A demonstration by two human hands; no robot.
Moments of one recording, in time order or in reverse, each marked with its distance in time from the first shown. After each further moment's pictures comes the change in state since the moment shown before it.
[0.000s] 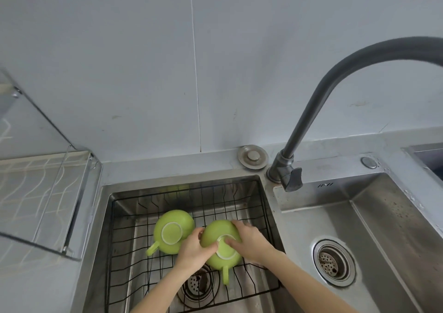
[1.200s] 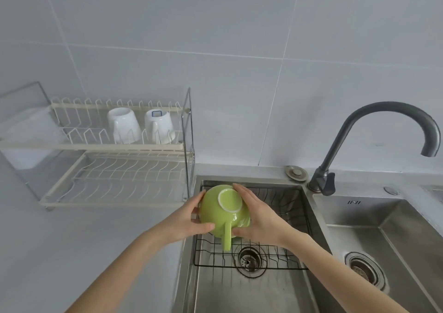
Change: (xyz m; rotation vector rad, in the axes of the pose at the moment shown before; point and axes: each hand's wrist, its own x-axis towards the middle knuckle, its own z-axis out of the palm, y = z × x) left_hand -0.220 -0.021 -0.204 -0.062 -0.083 0.314; right_hand -0.188 -0.180 0.024 -0.069 0.235 -0.646
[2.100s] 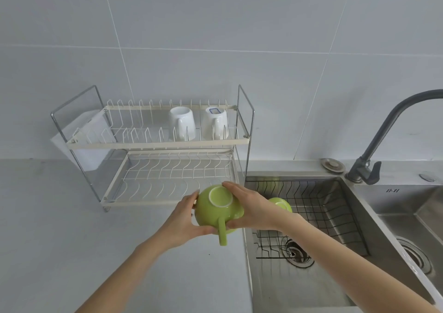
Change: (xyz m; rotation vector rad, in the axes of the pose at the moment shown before) left_hand -0.055 -0.101 -0.120 0.214 0.162 0.122; right_hand 0.078 -0.123 0.092 -0.146 -0.109 0.005
